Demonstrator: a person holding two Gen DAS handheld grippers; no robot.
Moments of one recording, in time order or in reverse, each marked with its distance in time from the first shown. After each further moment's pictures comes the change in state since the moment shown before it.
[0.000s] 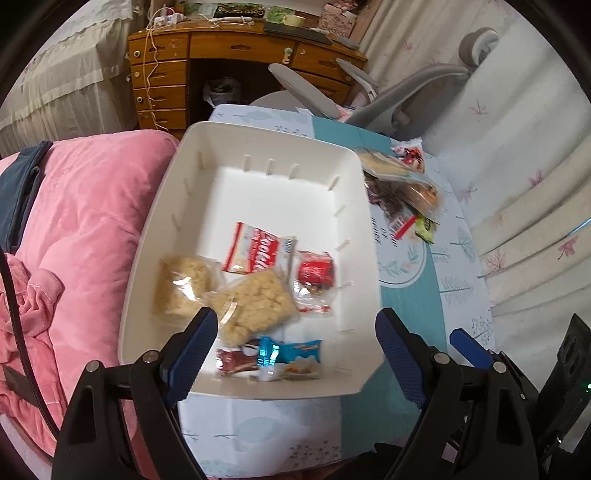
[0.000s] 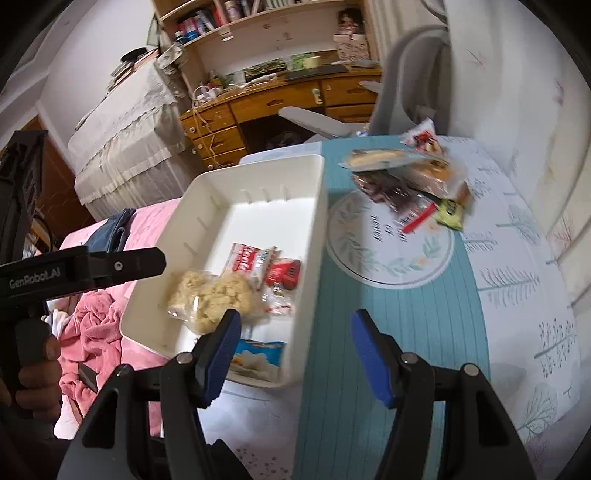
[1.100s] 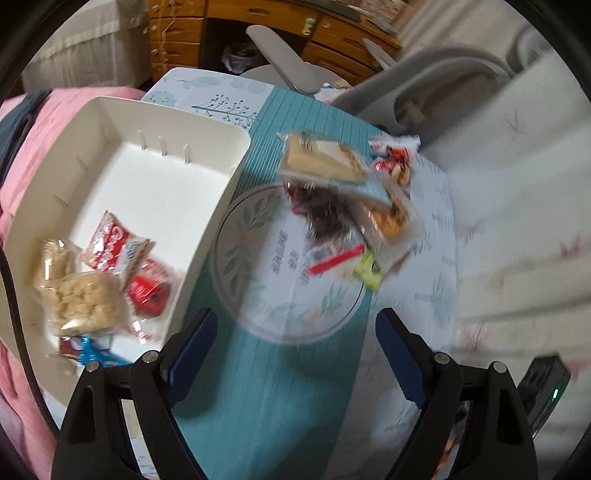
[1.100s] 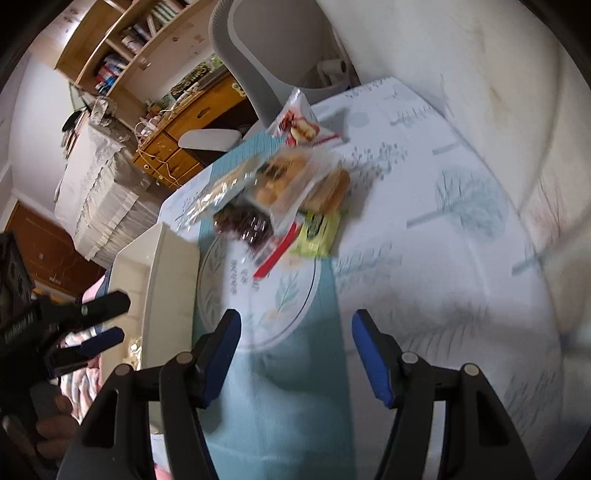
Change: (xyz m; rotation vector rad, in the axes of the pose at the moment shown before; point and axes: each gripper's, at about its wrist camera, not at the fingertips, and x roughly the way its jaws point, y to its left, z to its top) left arm 0.115 -0.163 0.076 -0.279 0.082 0.045; right arm 0.047 -0.247 0.080 0.264 0.122 0.124
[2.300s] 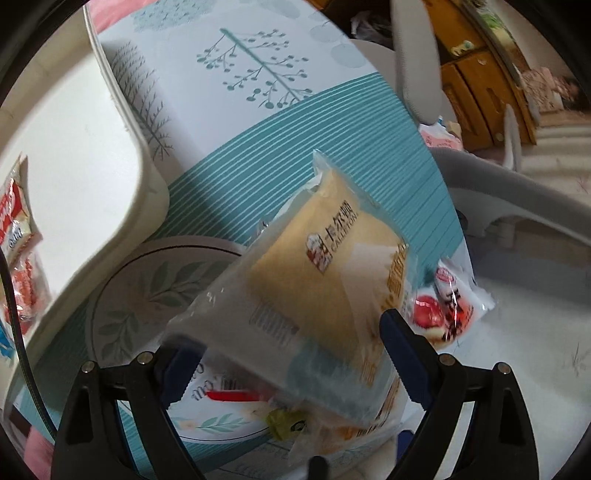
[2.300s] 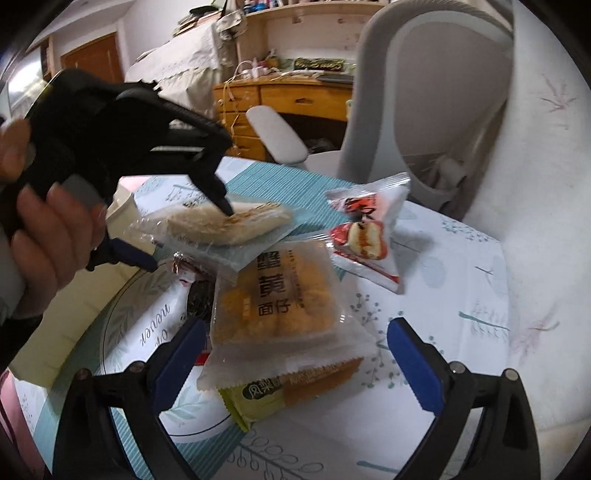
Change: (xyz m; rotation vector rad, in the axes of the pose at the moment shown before) left arm 0.150 0.002 0.123 -0.635 0.137 0.005; right arm 0.093 0.031 0.098 -0.736 -0.070 -0.039
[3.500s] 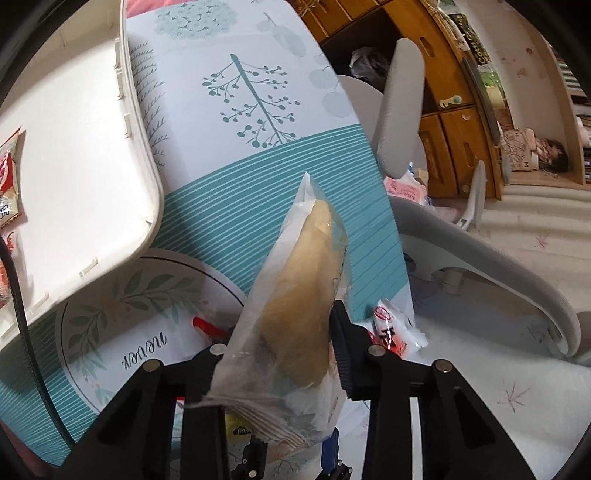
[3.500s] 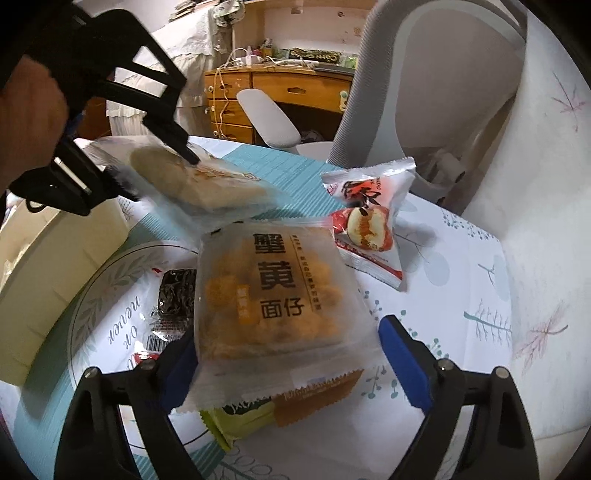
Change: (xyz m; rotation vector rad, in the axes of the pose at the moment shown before) left arm -0.024 0.001 0.009 -0.130 -0.080 -0.208; right arm 0.025 0.009 -0.006 -0.008 0.031 -0.082
